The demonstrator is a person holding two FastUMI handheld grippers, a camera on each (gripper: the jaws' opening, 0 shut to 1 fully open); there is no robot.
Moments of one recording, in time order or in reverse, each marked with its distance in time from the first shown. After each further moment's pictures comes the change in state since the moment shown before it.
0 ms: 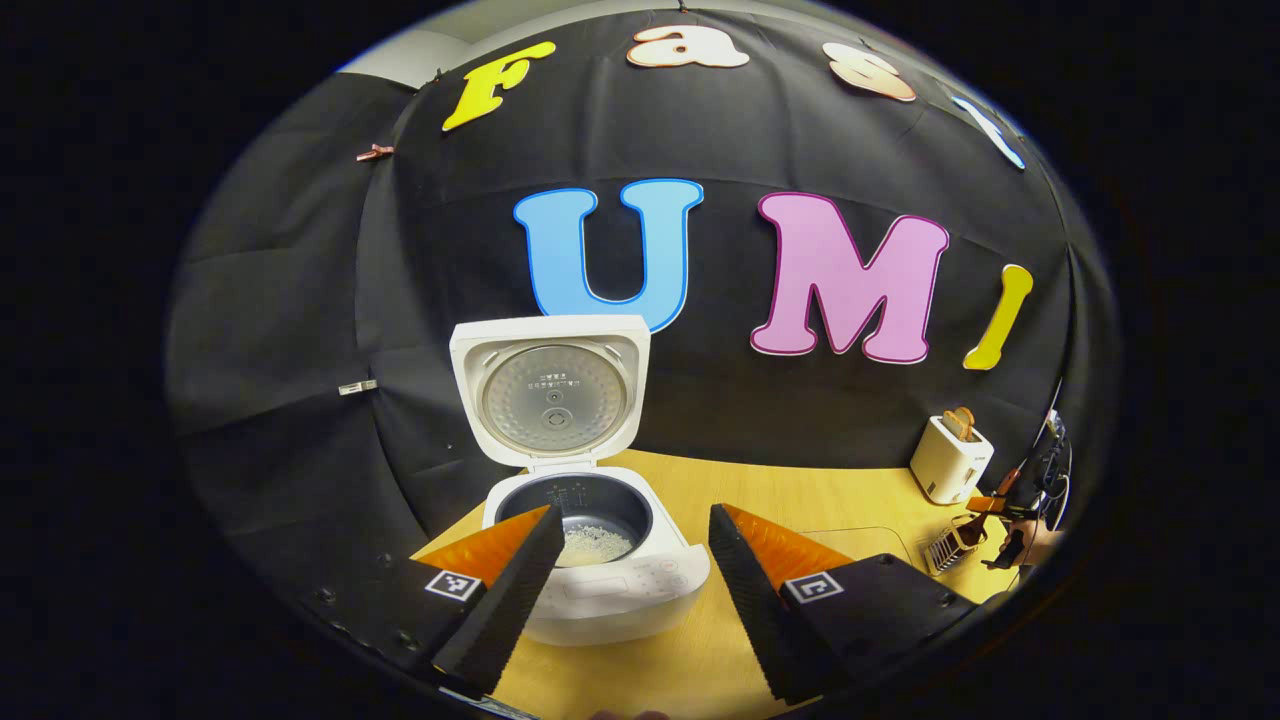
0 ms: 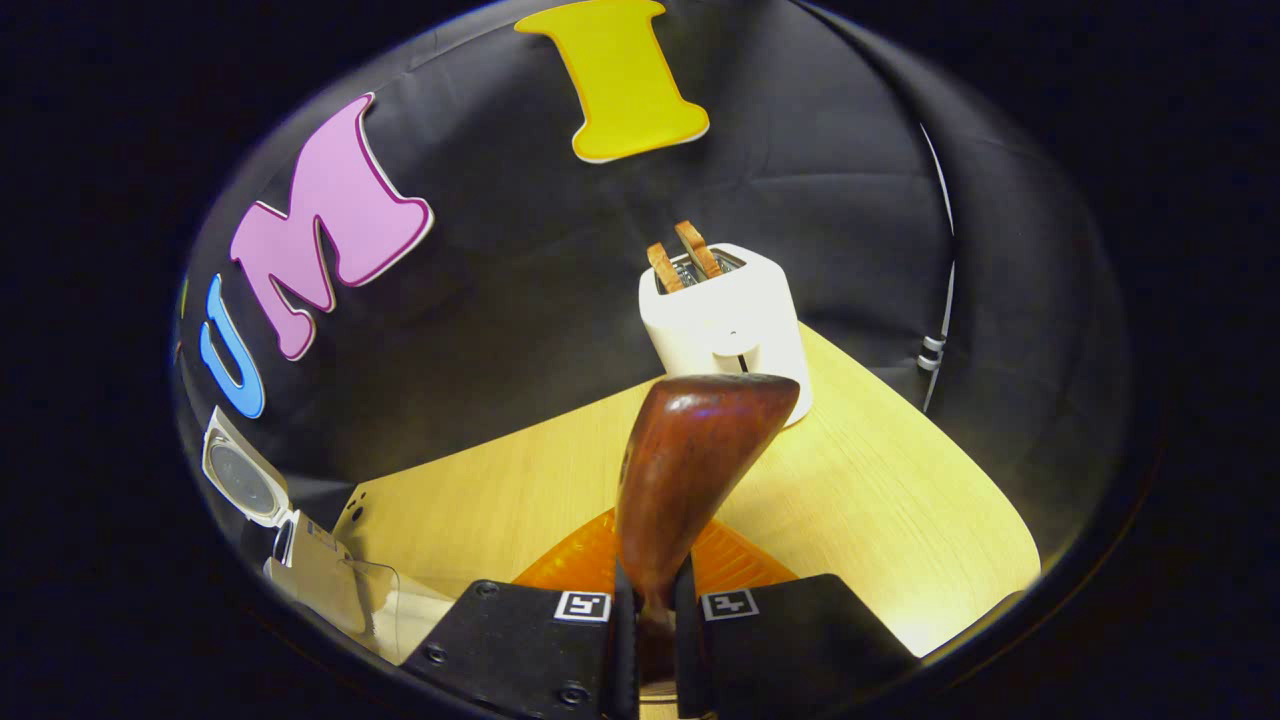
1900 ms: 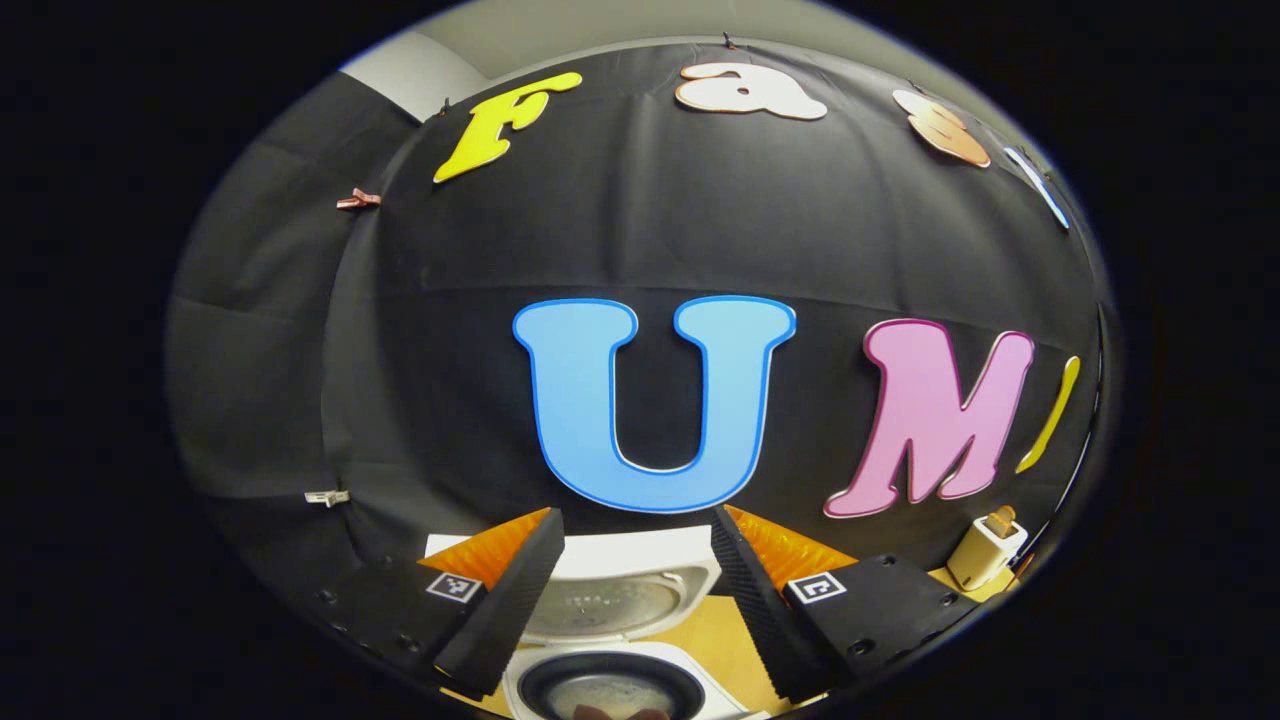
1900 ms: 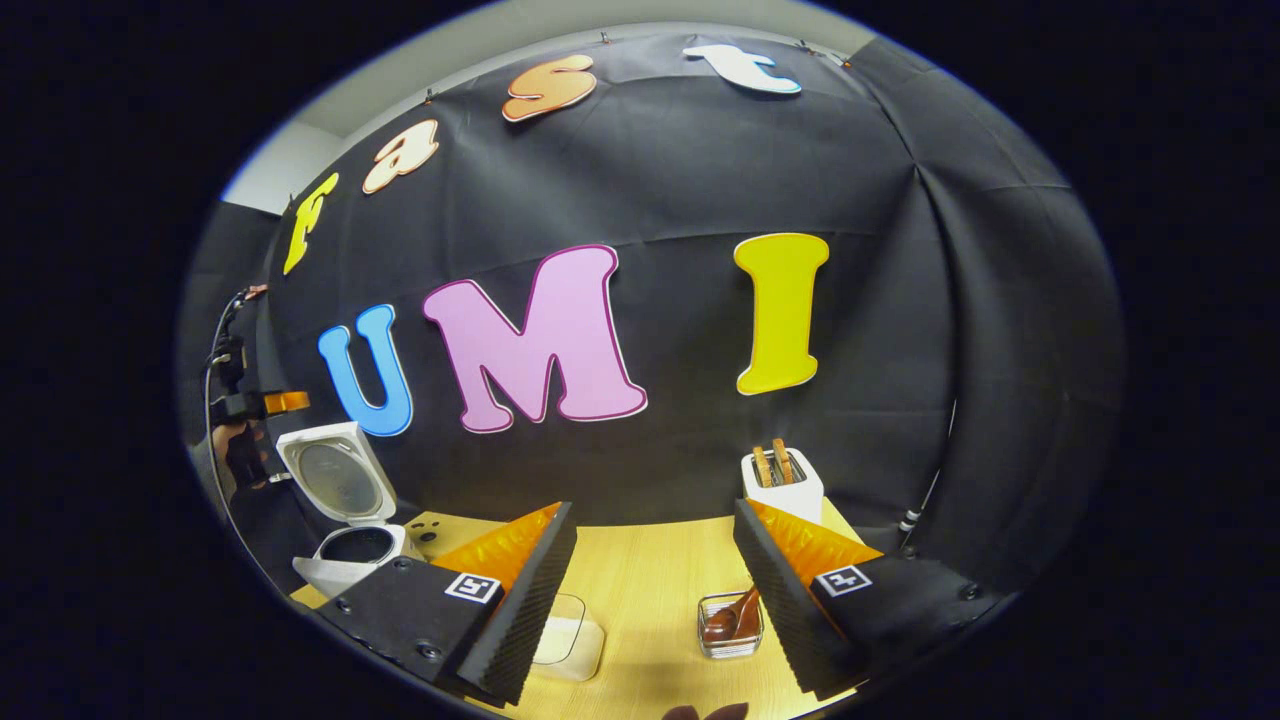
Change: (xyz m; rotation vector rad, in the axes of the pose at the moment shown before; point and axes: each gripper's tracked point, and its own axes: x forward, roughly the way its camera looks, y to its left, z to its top) left arm 0.163 0.078 0.193 -0.013 -0.286 0.010; right arm -0.256 0.146 0.111 -0.278 -0.391 0.155
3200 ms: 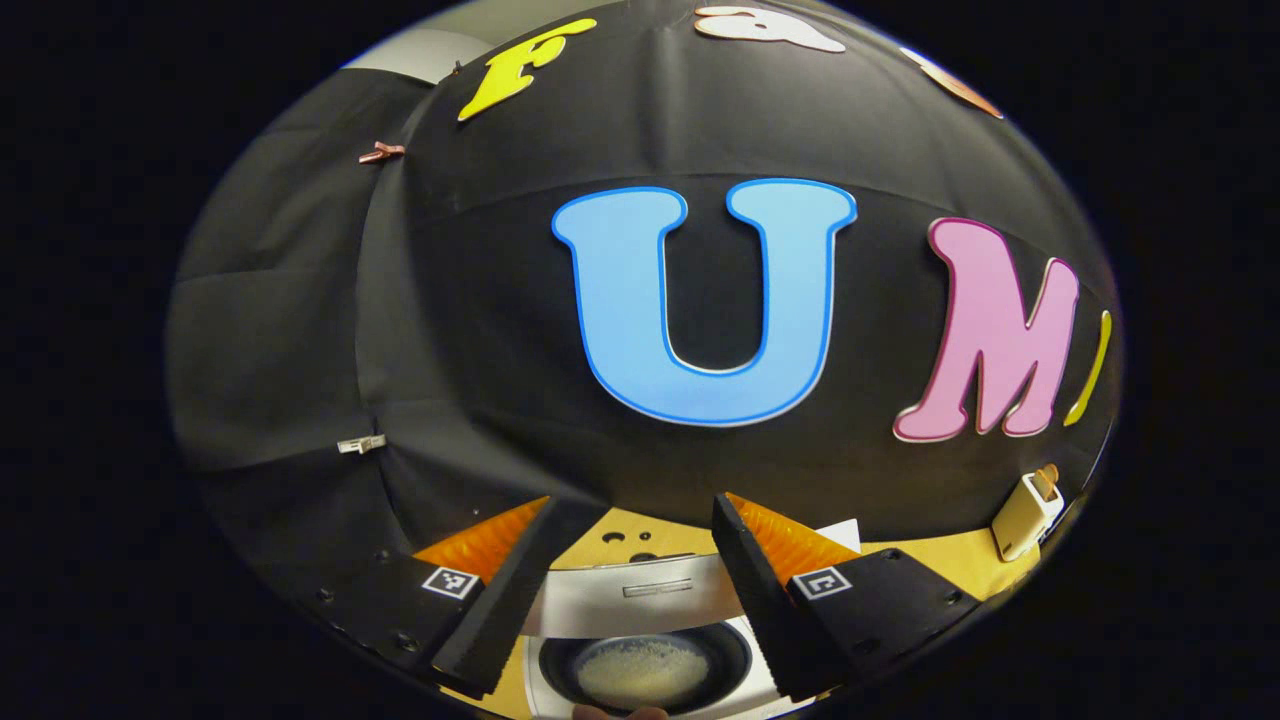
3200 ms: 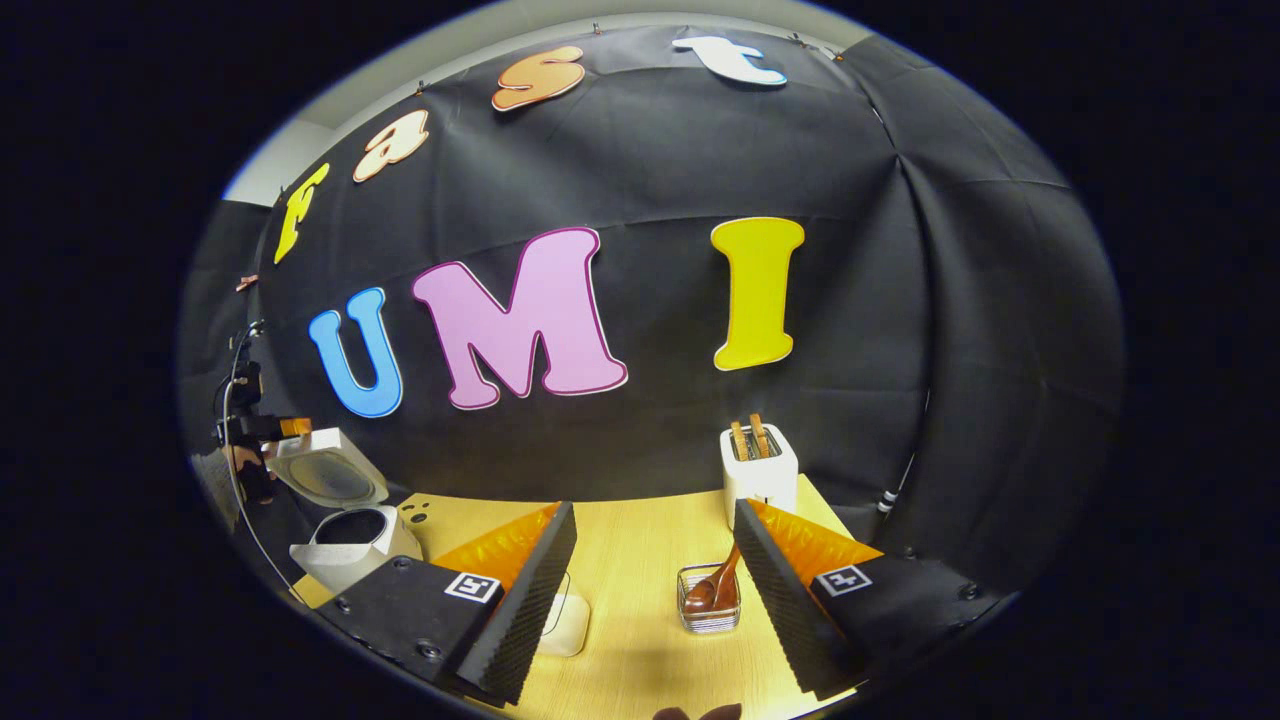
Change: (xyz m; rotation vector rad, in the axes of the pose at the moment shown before) left arm -0.024 0.024 -0.104 -0.008 0.226 0.115; right arm -0.024 -0.020 -0.013 0.013 0.071 -0.048
